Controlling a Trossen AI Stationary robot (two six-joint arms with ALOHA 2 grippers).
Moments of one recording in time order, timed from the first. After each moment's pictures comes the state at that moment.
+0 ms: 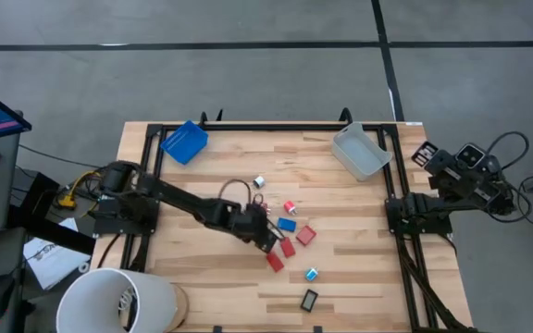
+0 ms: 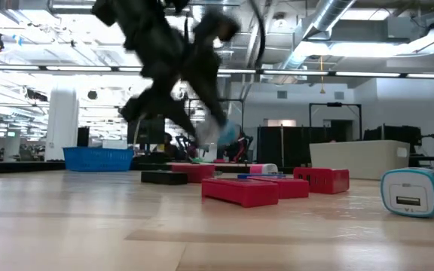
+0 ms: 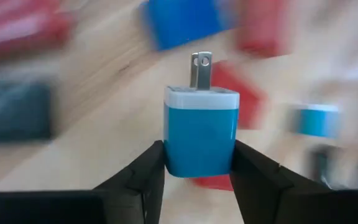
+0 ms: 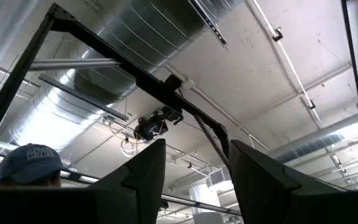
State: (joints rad) left arm -0.20 1.78 1.12 -0.26 -0.09 -1.12; right arm 0.04 0.10 0.36 0.83 -0.24 0.68
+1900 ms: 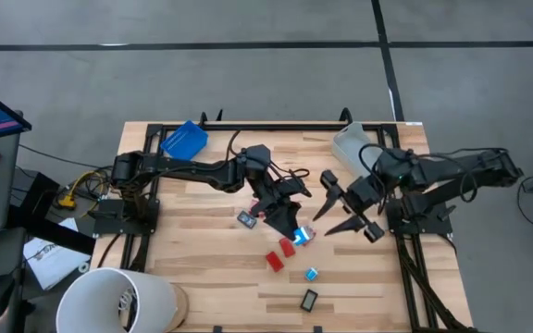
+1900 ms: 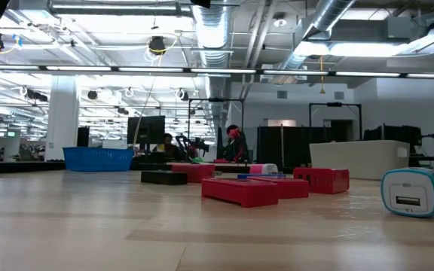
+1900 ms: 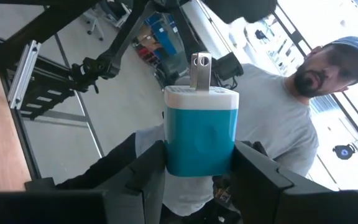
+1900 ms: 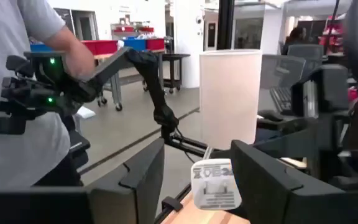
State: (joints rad) left arm 0.02 1.87 1.49 0.47 1.06 -1.07; right arm 0.19 1.08 1.03 0.06 -0.44 0.01
